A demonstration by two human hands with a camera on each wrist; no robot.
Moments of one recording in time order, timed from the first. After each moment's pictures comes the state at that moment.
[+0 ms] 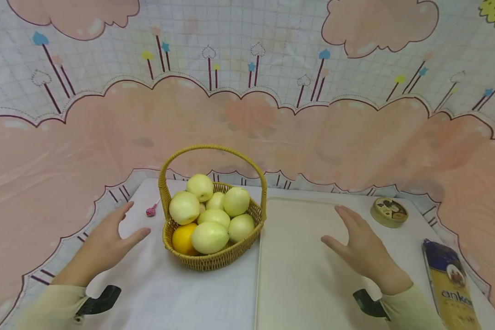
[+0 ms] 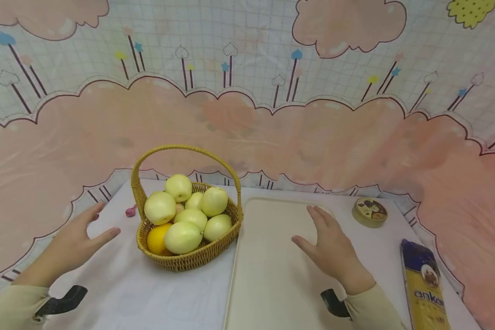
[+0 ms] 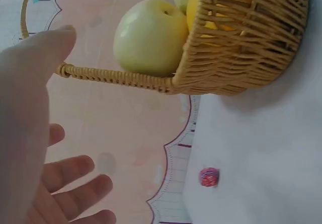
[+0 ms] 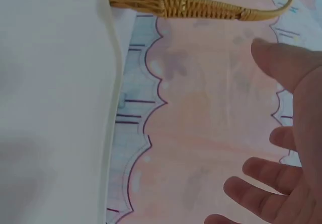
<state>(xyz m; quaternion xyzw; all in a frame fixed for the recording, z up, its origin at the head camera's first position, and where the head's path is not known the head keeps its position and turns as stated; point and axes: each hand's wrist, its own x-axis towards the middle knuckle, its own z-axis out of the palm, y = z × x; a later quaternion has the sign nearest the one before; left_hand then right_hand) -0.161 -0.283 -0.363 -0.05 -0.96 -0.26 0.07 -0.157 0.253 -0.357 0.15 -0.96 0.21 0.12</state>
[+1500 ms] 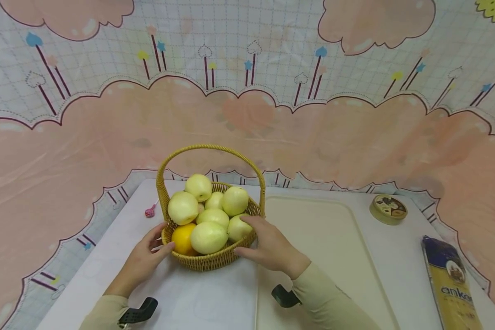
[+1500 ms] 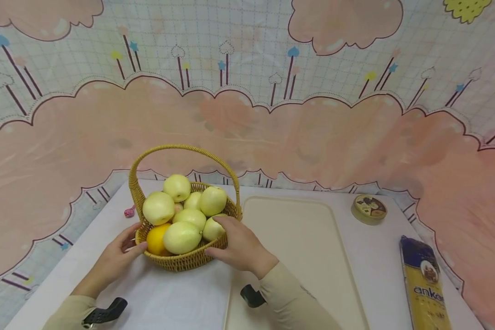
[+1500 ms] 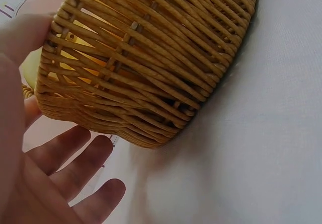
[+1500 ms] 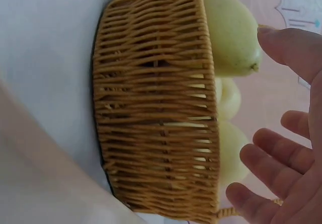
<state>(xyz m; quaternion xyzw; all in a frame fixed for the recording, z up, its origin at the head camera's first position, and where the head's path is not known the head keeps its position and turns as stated) -0.168 -0.236 -0.433 0.00 -0.88 -0.47 -0.03 -0.188 0.096 -0.390 0.34 -0.87 0.34 0.06</state>
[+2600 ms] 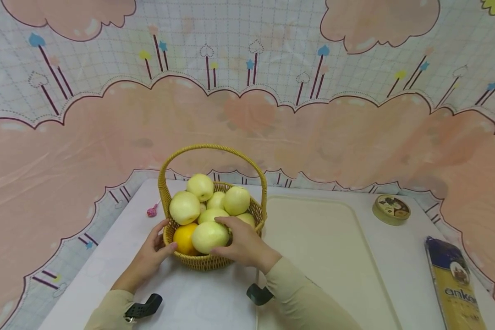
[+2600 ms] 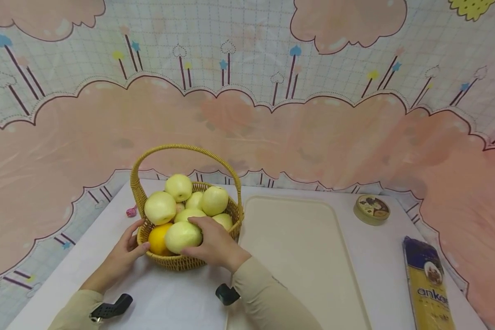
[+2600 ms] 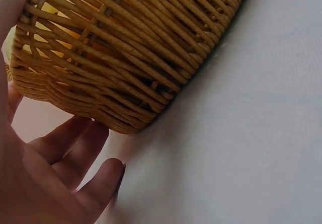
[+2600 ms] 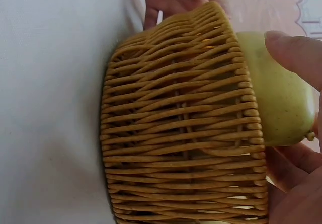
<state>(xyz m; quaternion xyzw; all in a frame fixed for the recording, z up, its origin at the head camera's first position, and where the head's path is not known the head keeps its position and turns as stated) -0.179 -0.240 -0.448 -0.02 -0.82 -0.57 -0.07 -0.198 0.041 -0.393 0.31 -0.87 0.39 -0.03</state>
